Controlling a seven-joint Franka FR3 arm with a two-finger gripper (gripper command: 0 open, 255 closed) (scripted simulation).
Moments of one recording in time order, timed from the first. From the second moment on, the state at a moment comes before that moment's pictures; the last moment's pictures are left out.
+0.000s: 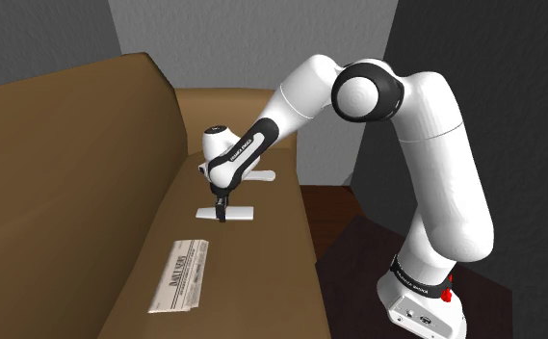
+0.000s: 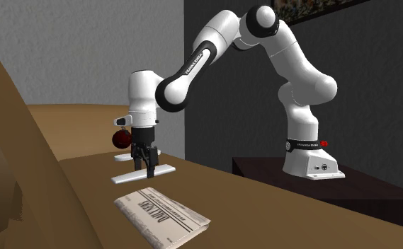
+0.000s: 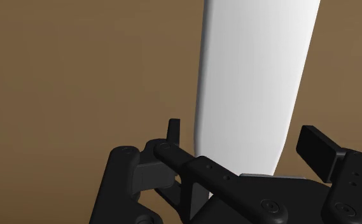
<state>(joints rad) 0.22 0.57 0.03 -1.90 -0.07 2.47 -0.45</state>
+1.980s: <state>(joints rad) 0.22 0.44 0.04 -1.89 -0.06 2.33 -0.46</state>
